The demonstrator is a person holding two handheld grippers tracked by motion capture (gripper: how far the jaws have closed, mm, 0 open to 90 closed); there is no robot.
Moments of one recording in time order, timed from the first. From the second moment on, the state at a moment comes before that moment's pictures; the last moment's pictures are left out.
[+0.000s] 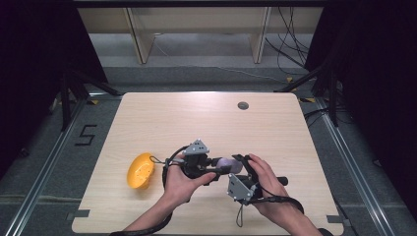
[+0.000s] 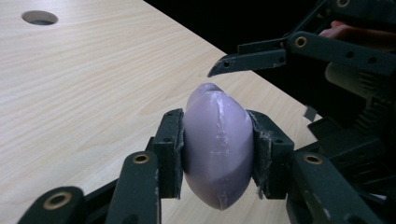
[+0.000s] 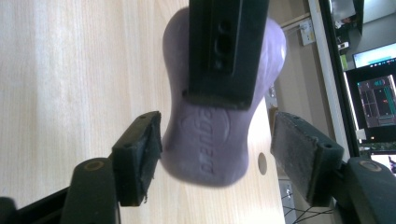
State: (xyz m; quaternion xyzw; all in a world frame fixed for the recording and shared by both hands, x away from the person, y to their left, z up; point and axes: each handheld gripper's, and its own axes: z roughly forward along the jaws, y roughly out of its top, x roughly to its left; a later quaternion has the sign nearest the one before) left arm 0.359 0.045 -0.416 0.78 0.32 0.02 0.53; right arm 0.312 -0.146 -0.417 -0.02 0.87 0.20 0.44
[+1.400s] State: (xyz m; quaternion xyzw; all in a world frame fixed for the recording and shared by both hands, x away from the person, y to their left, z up) left arm 0.350 0.089 -0.409 0.77 0.37 0.13 0.51; right arm 0.317 -0.193 -0.433 0.07 0.89 0.22 0.40
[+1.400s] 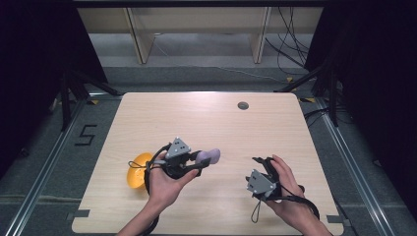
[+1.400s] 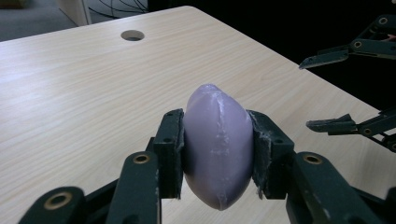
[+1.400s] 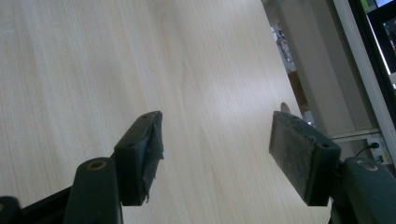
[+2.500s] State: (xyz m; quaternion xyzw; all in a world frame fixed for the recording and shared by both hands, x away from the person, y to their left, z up) left arm 0.329 0.170 -0.418 0.72 0.45 0.20 0.49; right arm 0.319 -0.193 -0.434 0.08 0.89 0.21 0.40
